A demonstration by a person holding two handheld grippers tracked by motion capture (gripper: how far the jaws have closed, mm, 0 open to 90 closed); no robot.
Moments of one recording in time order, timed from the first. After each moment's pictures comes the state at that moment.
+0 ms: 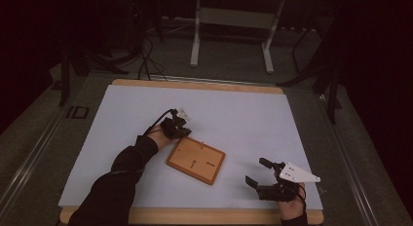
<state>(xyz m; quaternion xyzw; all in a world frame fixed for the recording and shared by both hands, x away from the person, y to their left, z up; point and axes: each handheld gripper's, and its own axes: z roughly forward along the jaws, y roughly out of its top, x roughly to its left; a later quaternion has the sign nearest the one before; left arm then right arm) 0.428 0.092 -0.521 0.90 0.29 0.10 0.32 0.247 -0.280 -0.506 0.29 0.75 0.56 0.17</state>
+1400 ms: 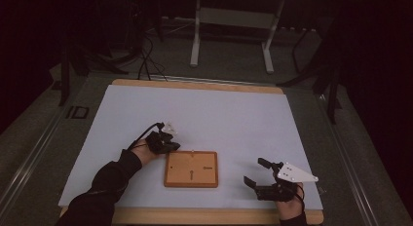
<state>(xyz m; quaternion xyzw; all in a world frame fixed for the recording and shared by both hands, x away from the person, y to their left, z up) 0.376 0.128 -0.525 0.90 0.27 0.08 0.32 0.247 -0.276 -0.507 0.29 0.76 0.56 0.17</state>
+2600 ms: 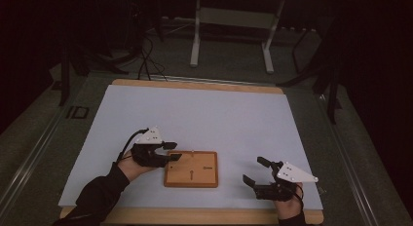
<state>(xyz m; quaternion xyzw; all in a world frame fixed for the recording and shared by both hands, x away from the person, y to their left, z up) 0.307 0.147 -0.477 0.84 0.23 0.09 0.48 0.247 -0.272 -0.504 0.29 0.75 0.57 0.18</state>
